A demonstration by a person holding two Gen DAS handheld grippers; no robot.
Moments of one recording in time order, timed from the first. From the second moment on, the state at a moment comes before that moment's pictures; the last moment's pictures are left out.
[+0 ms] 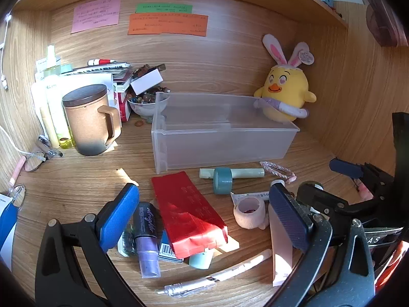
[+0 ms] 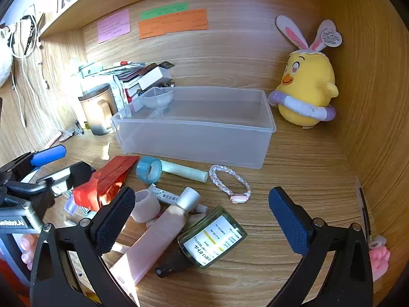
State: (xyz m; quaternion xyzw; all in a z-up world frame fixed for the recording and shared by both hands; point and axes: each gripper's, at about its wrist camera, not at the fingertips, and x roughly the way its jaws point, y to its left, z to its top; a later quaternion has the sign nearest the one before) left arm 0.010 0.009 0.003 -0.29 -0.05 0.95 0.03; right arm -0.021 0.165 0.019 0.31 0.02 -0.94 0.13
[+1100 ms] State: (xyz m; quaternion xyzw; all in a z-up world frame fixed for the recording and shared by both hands) left arm 0.009 0.003 -0.001 -0.30 -0.04 0.95 0.00; right arm -0.021 0.169 0.016 0.32 0.01 -0.94 0.13
